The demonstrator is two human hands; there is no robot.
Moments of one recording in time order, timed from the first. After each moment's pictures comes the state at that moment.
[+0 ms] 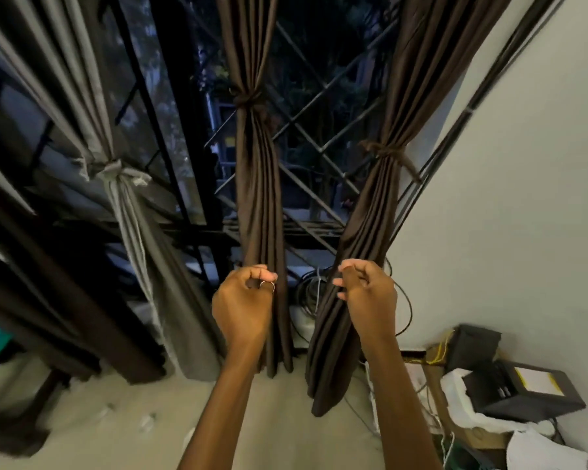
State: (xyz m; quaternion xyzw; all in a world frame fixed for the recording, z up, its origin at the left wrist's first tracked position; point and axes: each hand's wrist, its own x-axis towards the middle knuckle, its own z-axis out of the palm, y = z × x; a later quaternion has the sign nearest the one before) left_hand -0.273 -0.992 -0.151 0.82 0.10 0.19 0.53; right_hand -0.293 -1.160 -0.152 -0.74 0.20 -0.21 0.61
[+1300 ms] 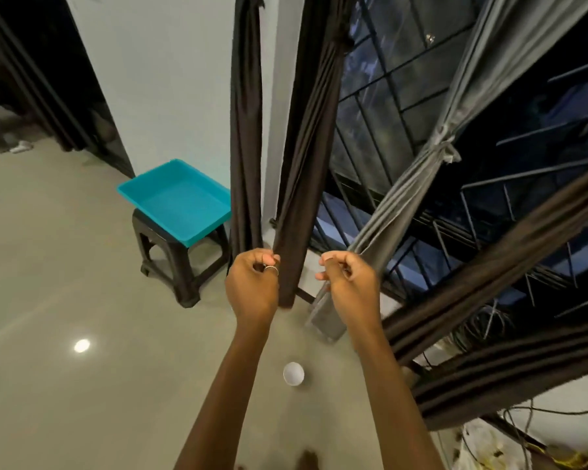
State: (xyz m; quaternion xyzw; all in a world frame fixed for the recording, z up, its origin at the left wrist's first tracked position) left_hand -0.405 -0.569 -0.183 0.68 0.38 0.26 0.57; right_hand -0.365 -0.699 -0.167 -0.79 -0.04 0.01 0.61
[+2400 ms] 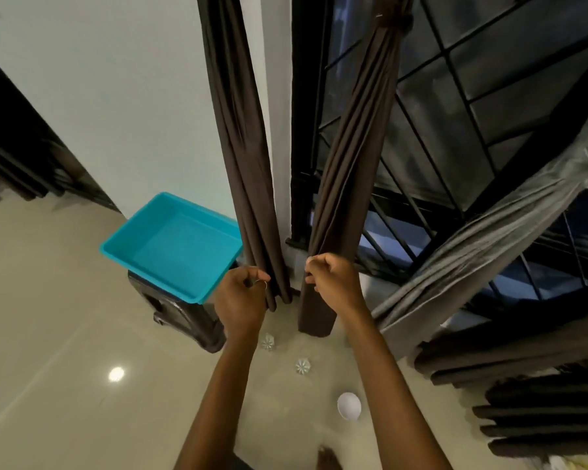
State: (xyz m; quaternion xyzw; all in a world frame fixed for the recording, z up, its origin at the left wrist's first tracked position) left_hand -0.191 -0.372 -0.256 0.78 0.36 0.17 0.49; right_hand -0.130 -0.512 -0.256 -0.81 0.04 0.14 0.56
